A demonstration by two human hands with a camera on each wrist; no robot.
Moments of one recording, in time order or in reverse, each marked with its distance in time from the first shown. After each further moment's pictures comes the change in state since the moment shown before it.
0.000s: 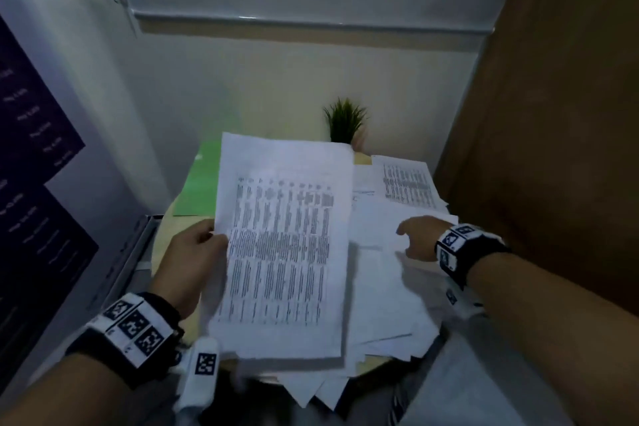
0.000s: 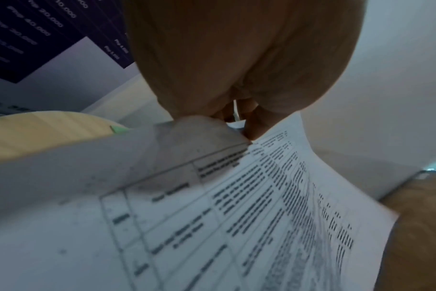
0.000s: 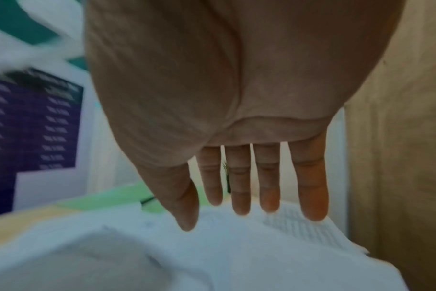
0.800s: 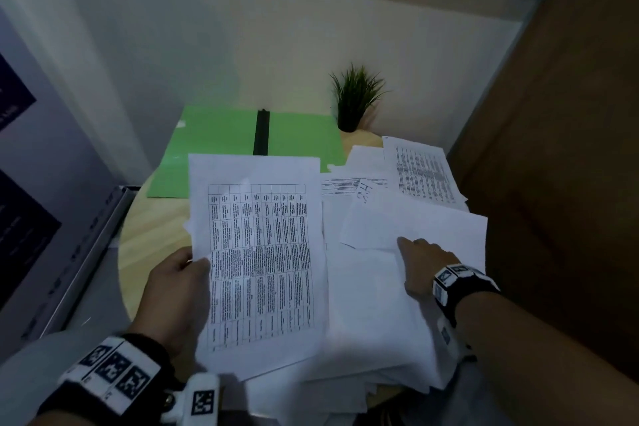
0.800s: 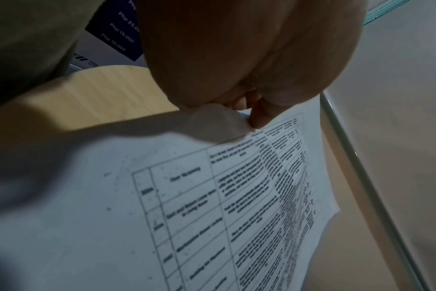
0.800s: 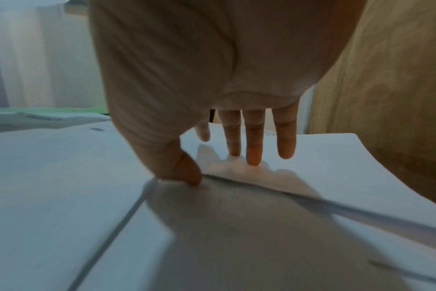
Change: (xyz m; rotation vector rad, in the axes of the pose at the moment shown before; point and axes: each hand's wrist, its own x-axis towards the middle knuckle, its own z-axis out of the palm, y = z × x) left_hand 0.046 -0.083 0.012 -0.235 0.155 -0.233; right_hand 0.084 -0.004 0.100 -0.051 -0.104 0.097
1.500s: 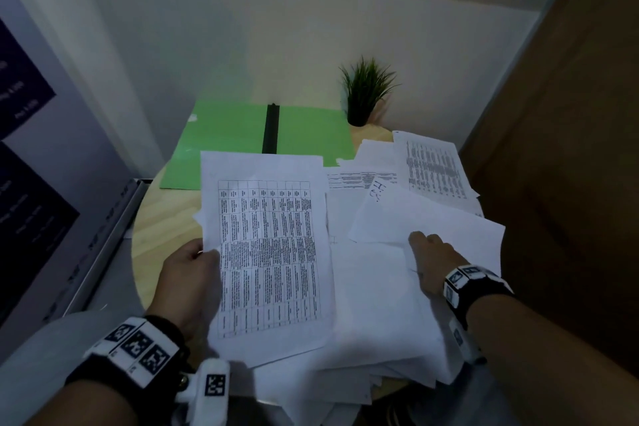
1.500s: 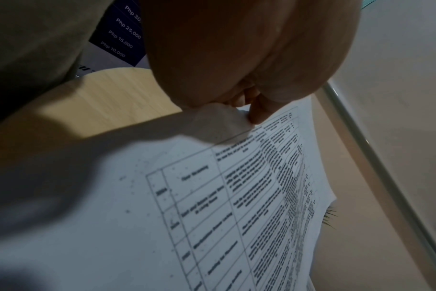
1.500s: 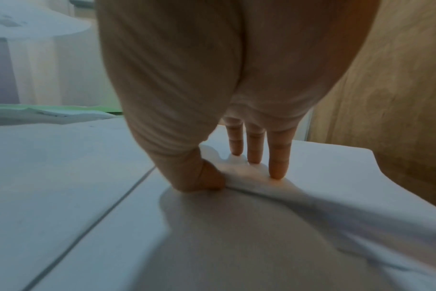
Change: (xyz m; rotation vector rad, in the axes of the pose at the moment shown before) left_hand -0.006 -0.001 0.010 -0.005 0.065 -0.031; right_hand 0.000 0.008 0.014 0.116 0.103 -0.065
